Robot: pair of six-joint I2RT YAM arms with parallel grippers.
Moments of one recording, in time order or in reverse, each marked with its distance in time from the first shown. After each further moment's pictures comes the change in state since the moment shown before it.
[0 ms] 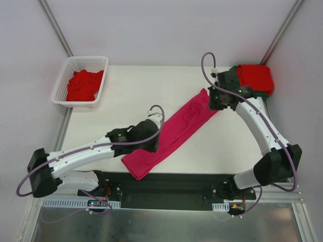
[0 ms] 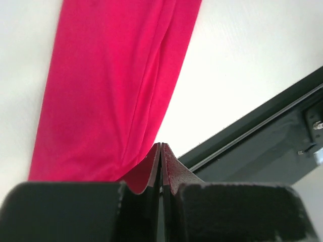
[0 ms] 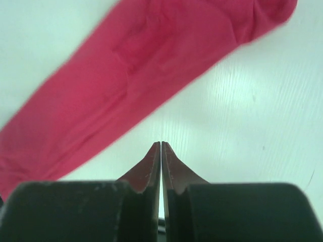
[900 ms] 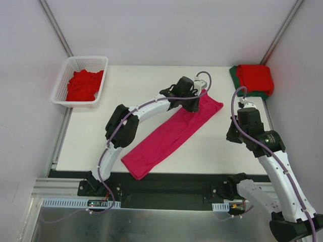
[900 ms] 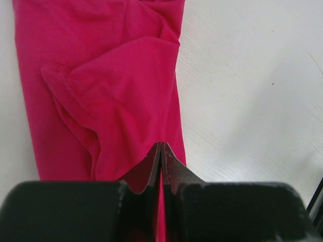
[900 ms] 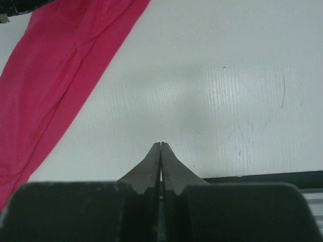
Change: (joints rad) left arm 0.263 1.102 0.991 0.272 0.503 0.416; right arm 0.010 -0.655 -0.433 -0.151 0.212 0.206
